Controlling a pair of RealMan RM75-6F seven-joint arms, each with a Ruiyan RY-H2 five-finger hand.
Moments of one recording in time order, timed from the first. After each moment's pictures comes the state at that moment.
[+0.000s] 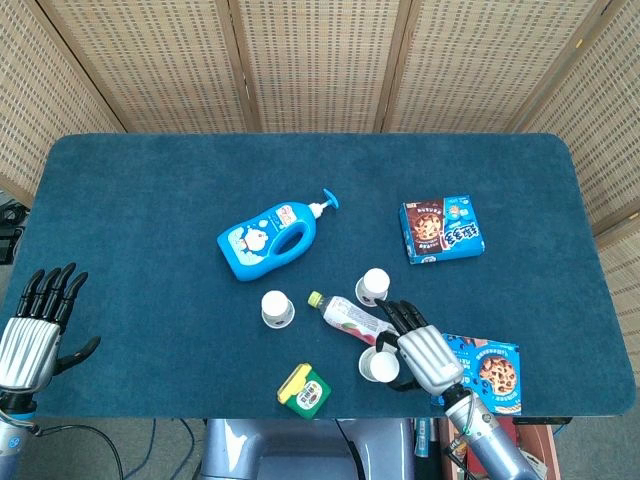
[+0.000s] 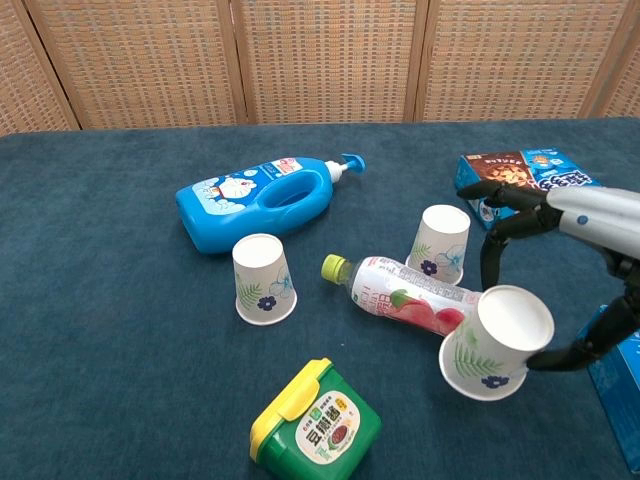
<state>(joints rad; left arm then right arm) -0.11 -1.25 -0.03 -1.50 1.67 1.63 0.09 0.38 -1.34 0.04 -1.93 -1.45 1.13 -0.32</state>
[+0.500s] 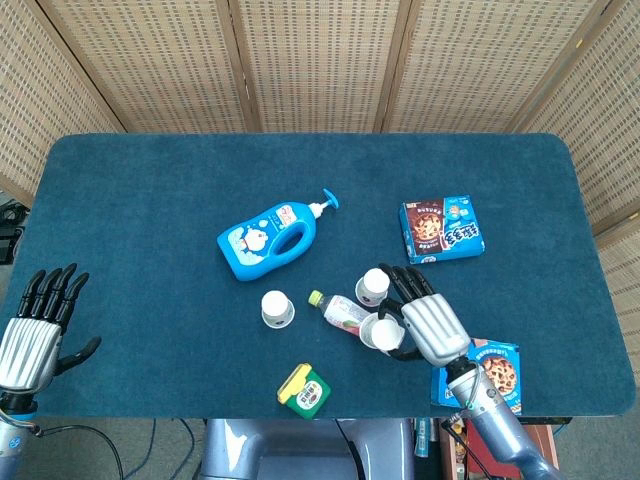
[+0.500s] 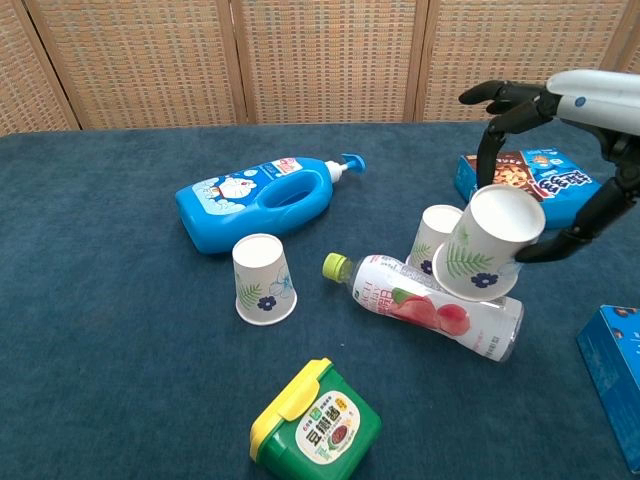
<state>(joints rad) -0.11 -1.26 -0.03 -1.49 1.67 1.63 0.09 0.45 -1.27 0.17 -2.03 -1.32 1.13 -0.40</state>
